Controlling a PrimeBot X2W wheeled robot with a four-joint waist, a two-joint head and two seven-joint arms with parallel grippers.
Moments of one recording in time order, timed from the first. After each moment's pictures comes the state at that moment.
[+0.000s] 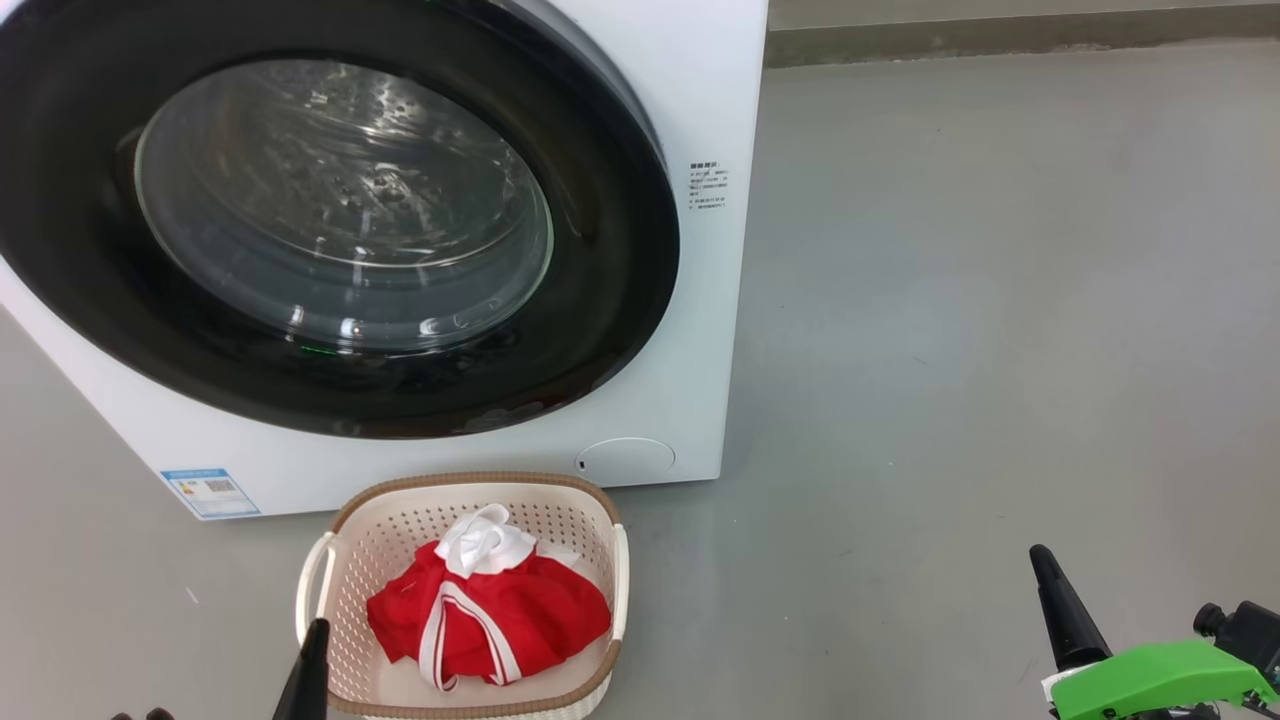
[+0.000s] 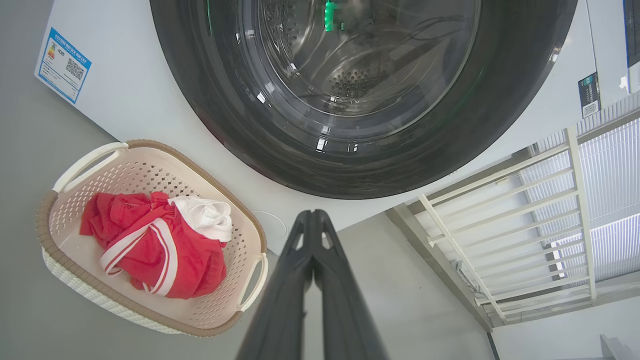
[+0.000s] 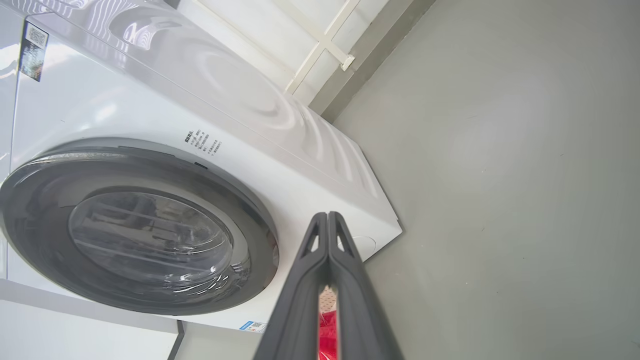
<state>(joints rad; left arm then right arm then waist) 0.01 0.04 0.06 0.29 -1.00 -0.12 -0.04 0.01 -0.05 -0.06 0.34 1.07 0.13 -0.05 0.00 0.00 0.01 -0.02</state>
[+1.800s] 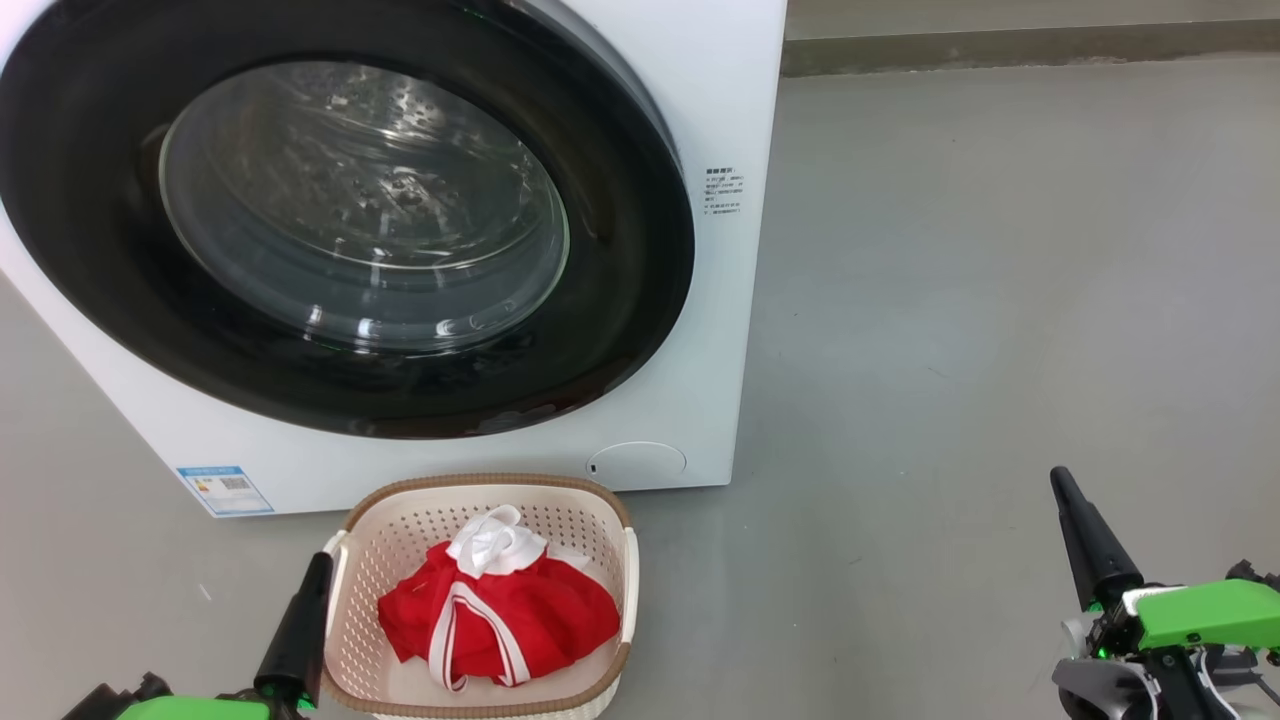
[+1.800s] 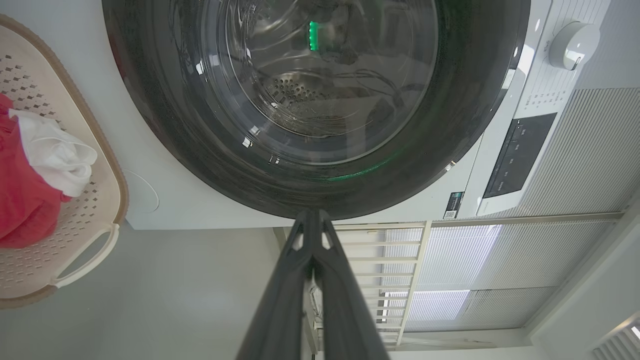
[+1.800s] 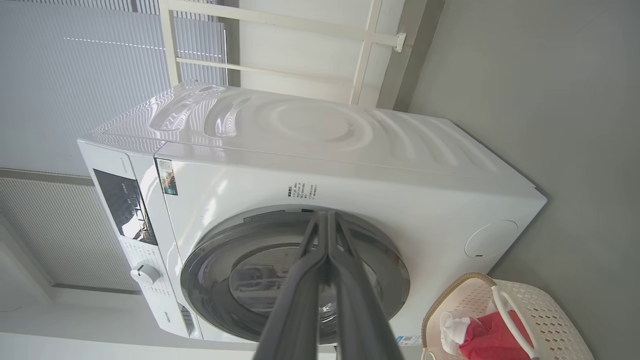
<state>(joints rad) -0.07 0.04 0.08 0.27 -1.60 -0.12 0.11 -0.06 -0.05 -0.12 0.28 1.59 0.13 0.11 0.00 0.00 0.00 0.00</state>
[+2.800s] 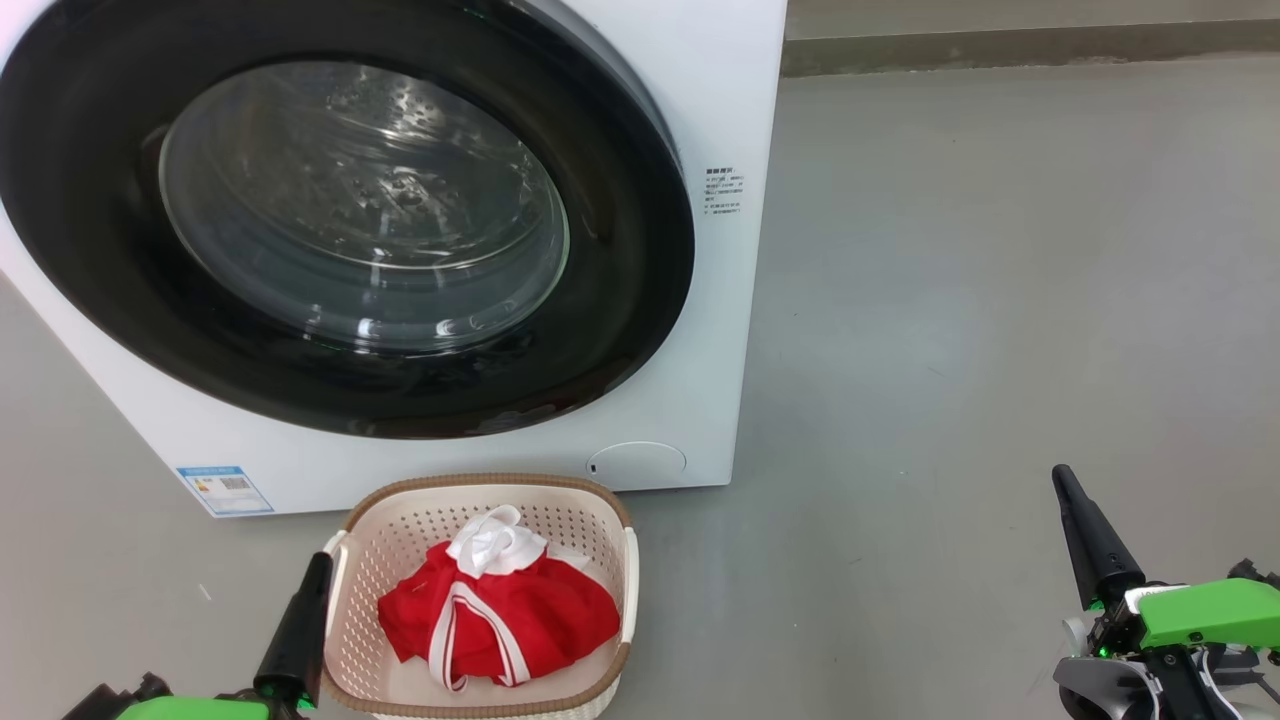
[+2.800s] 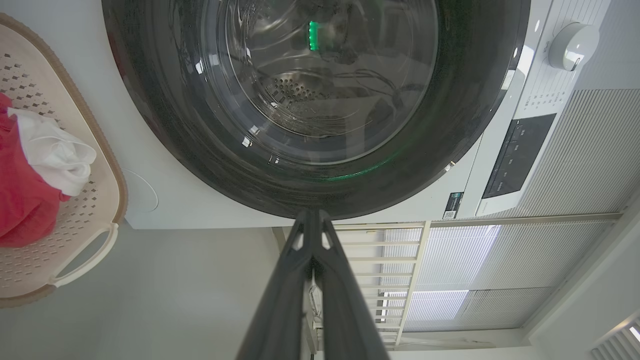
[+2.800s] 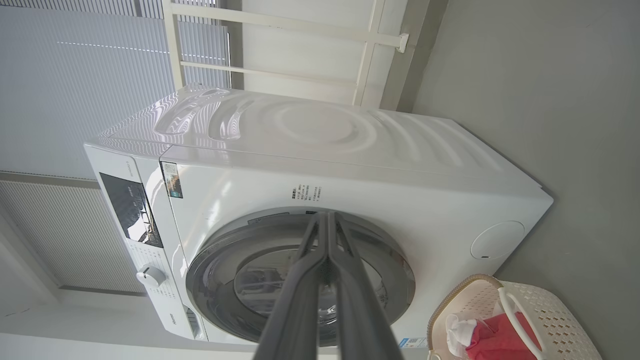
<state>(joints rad) -0.07 0.04 0.08 0.27 -1.60 -0.12 0.11 -0.07 -0.05 -0.13 0.28 1.61 0.13 0.11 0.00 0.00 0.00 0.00</state>
